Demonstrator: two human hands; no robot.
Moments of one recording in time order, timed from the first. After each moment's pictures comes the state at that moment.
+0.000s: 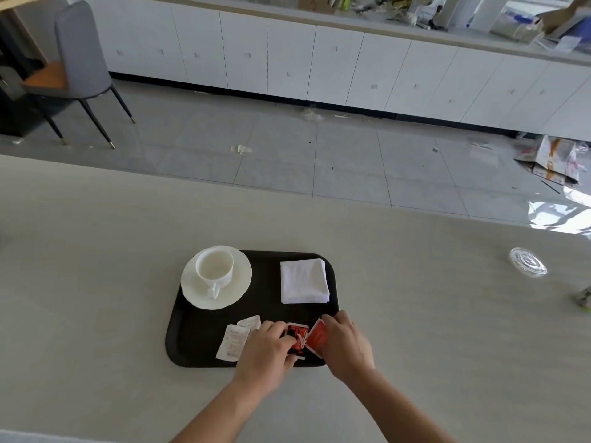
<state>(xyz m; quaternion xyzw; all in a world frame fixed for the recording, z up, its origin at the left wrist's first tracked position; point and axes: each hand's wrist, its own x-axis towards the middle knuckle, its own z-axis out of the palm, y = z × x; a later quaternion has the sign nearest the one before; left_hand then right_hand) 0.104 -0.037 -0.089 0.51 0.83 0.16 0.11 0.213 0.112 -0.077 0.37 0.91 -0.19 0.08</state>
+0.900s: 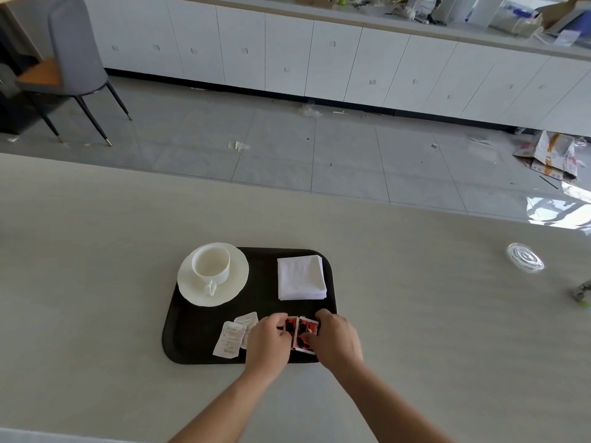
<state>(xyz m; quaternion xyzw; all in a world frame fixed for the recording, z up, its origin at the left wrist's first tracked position) 0.113 -0.012 -0.076 0.20 0.86 0.39 0.27 0.198 0.103 -0.066 0.43 0.86 -0.26 0.07</state>
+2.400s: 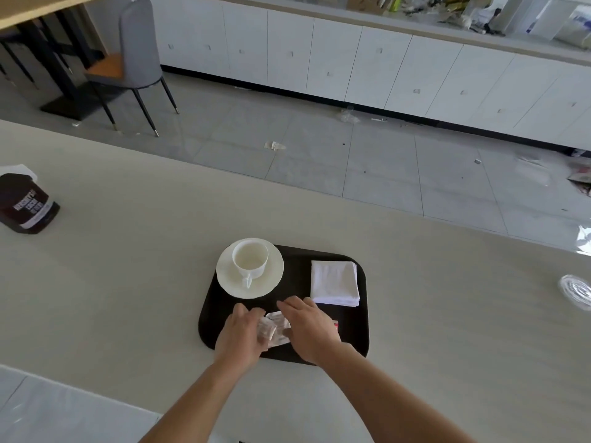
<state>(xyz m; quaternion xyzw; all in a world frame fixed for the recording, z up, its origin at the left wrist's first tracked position) 0.053 -0.092 -0.074 0.25 0.93 0.17 0.19 0.124 0.059 -0.071 0.10 0.97 -0.19 0.08</state>
